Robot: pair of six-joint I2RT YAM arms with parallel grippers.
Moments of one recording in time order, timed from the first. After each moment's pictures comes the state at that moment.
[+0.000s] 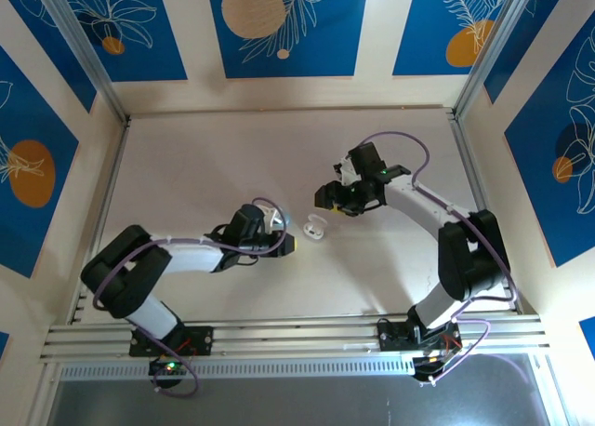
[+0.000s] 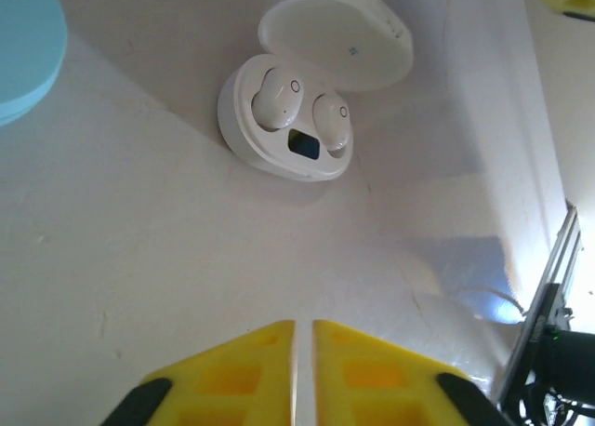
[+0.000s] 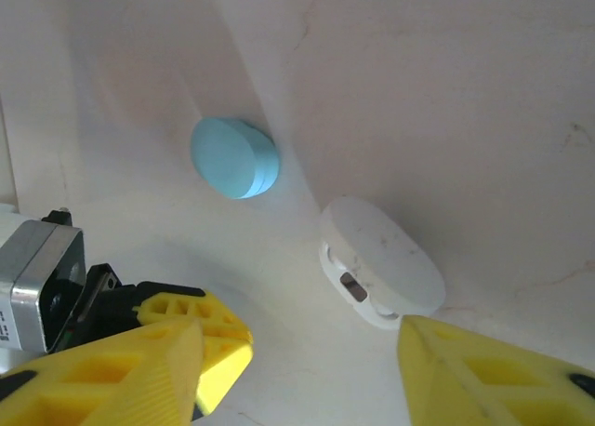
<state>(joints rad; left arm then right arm) -0.72 1.59 0.57 0.35 0.41 -0.74 0.39 1.62 1.12 -0.60 -0.52 0.49</state>
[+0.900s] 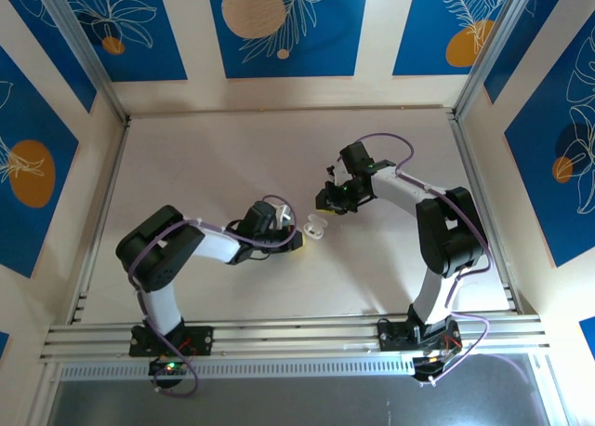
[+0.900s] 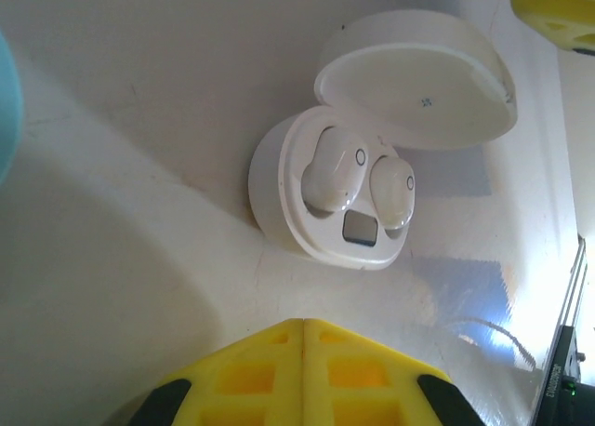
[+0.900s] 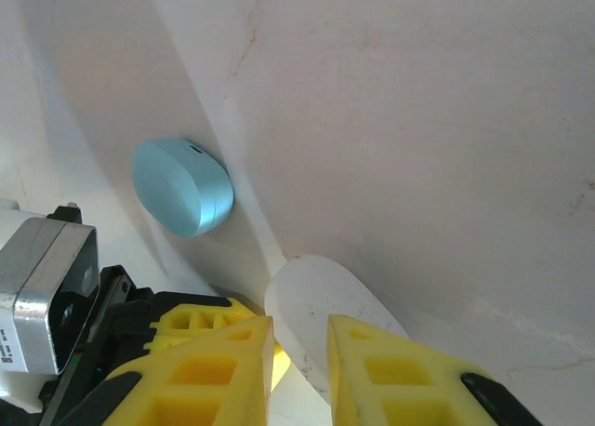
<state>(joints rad) -0.72 1.81 0.67 0.48 0.42 -0.81 0.39 1.79 1.19 -0.59 -0.55 0.46</state>
